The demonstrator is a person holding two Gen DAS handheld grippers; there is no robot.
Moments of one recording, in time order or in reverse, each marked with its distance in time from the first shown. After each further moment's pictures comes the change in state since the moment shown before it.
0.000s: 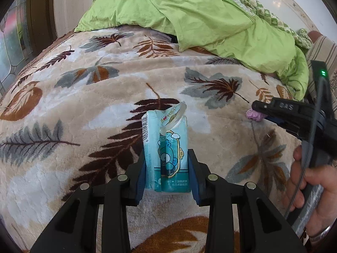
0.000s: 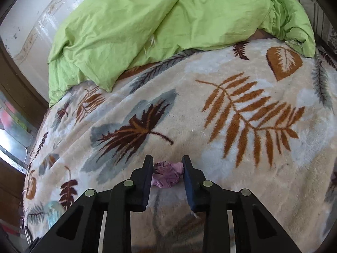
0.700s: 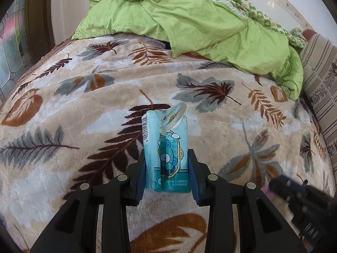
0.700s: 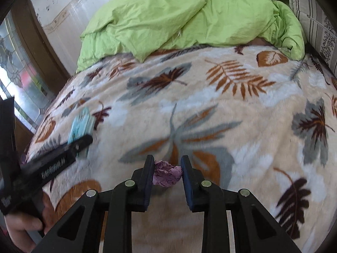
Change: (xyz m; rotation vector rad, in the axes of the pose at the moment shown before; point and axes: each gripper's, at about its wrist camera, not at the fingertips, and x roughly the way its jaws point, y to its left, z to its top) left arm -0.013 -0.007 0.000 0.017 -0.034 -0.013; right arm -0.085 0.015 -0.106 -0.174 0.049 0.016
